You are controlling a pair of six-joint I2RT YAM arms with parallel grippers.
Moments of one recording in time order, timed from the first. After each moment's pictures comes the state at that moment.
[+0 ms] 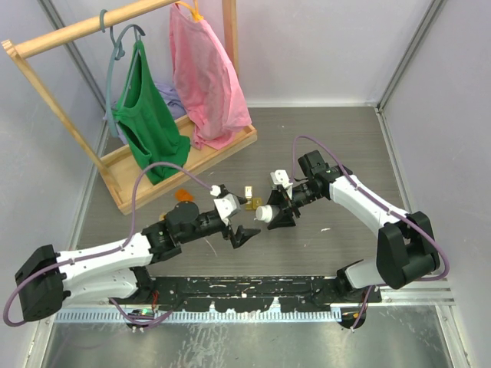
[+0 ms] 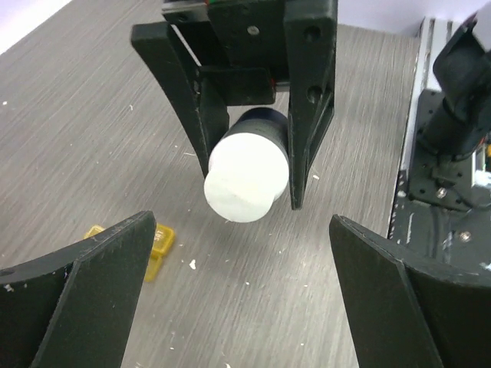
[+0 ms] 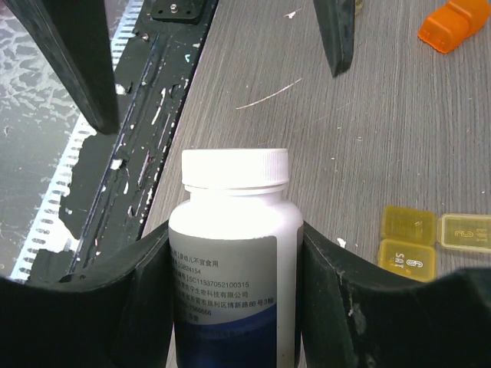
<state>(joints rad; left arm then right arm) -1.03 1.00 0.52 0.39 0.14 0.01 0.39 1.40 0.94 -0.77 -1.21 -1.08</state>
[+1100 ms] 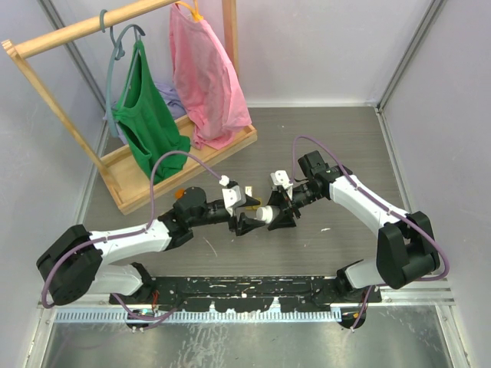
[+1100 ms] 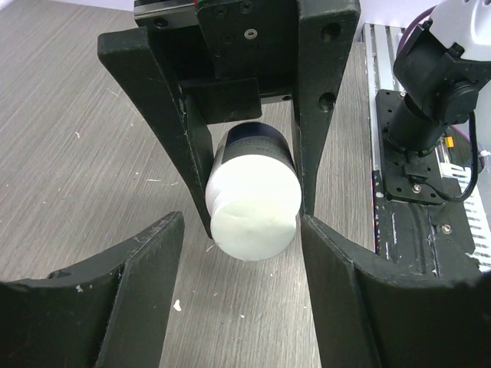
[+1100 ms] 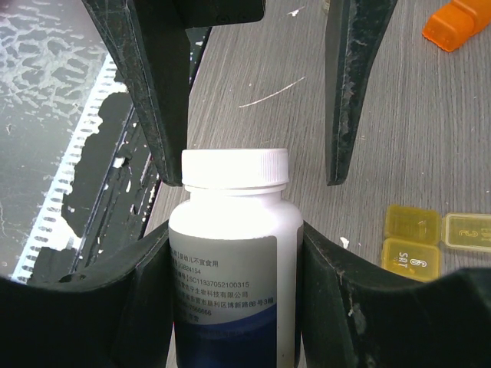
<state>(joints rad) -0.88 1.27 0.54 0.66 0.50 0.03 0.39 1.40 0.94 -0.79 -1.21 -1.09</state>
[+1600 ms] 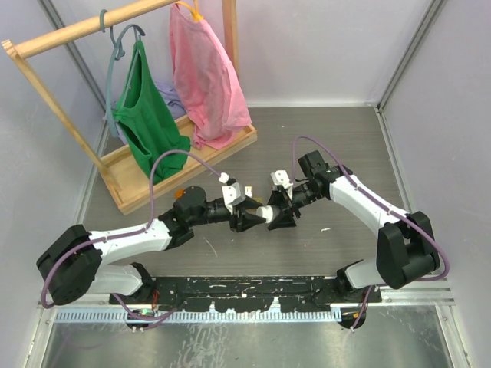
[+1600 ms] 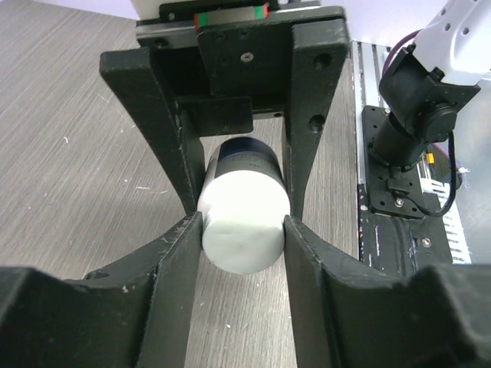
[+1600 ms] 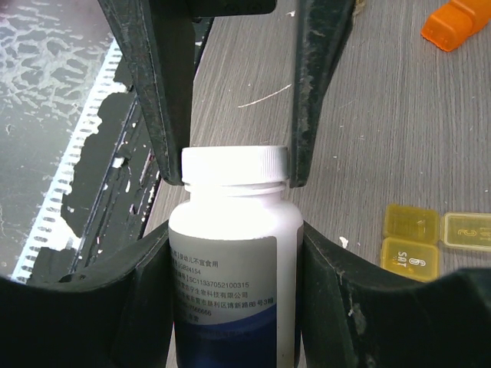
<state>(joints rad) -0.88 1.27 0.55 0.67 0.50 -0.03 0.39 1.40 0.94 -0.79 -1.21 -1.09</state>
